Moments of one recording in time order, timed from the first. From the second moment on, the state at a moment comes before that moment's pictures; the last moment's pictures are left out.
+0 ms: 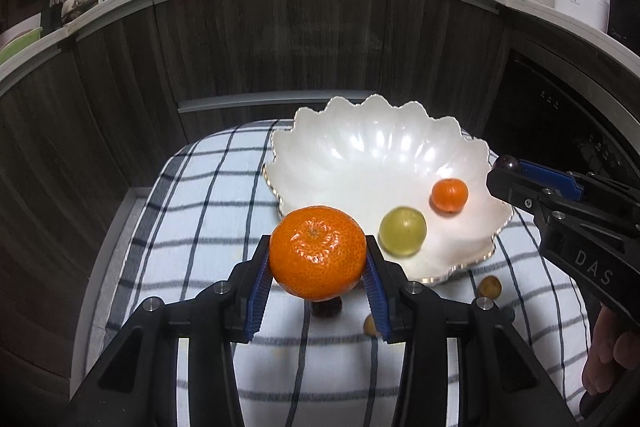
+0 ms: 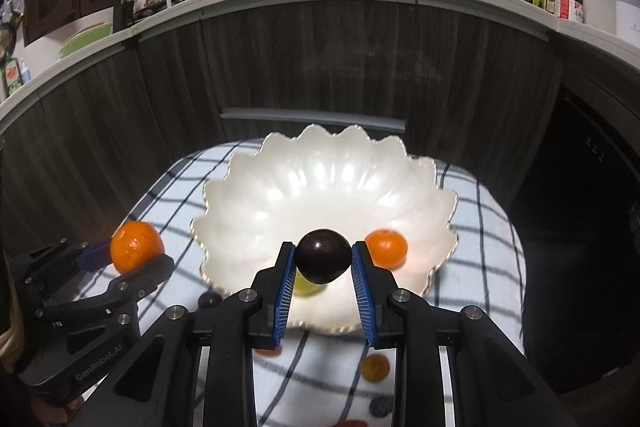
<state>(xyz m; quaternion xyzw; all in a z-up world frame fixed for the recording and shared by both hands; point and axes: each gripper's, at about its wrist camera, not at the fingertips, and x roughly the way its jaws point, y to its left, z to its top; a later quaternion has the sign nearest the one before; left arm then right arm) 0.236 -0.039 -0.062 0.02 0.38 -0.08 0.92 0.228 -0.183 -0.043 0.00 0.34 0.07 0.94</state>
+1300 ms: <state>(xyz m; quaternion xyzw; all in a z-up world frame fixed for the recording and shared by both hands) 0.349 -0.046 -0.083 0.00 0.40 -0.08 0.91 0.331 -0.198 -0.054 0.01 0.36 0.04 0.93</state>
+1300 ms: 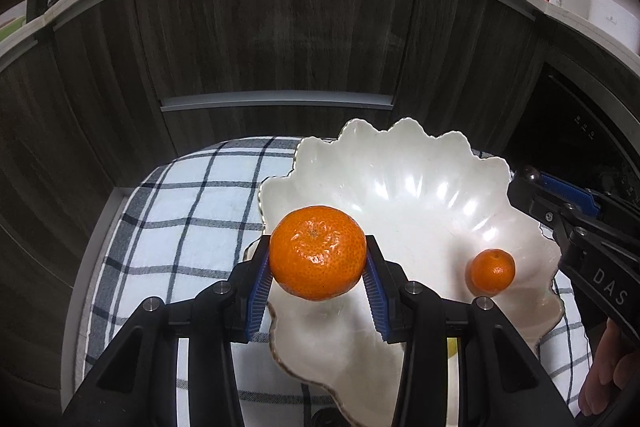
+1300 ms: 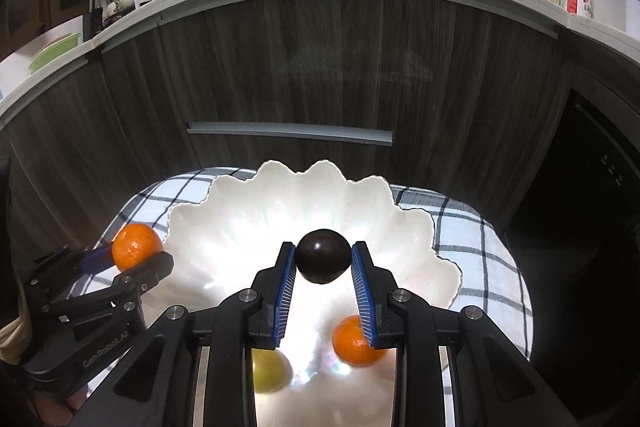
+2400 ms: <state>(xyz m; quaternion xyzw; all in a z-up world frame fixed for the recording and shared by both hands) 0.355 -0.048 -0.093 0.02 0.41 -0.07 0.91 0.358 -0.198 -0.069 0.01 0.40 0.01 0.92</state>
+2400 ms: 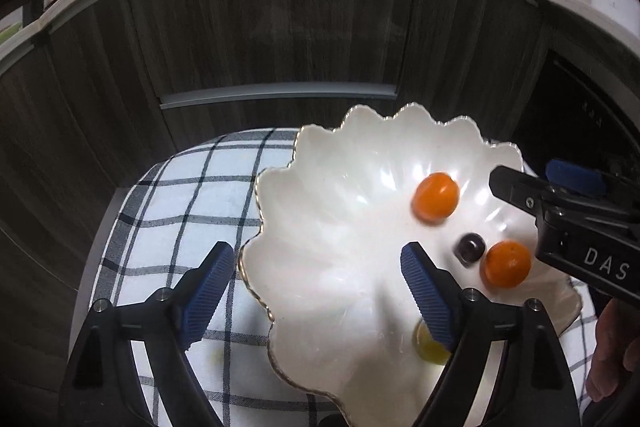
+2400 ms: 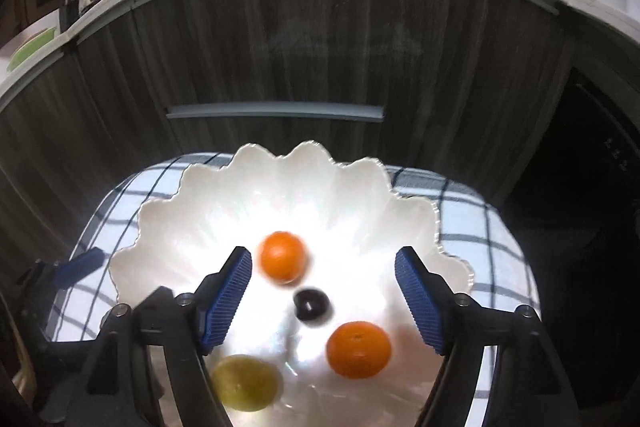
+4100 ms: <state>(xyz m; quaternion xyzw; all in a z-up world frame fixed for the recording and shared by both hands) 0.231 -0.040 -0.041 0.05 0.34 -0.07 0.94 0.220 -0.210 -0.025 0.02 0.35 -0.03 0.94</state>
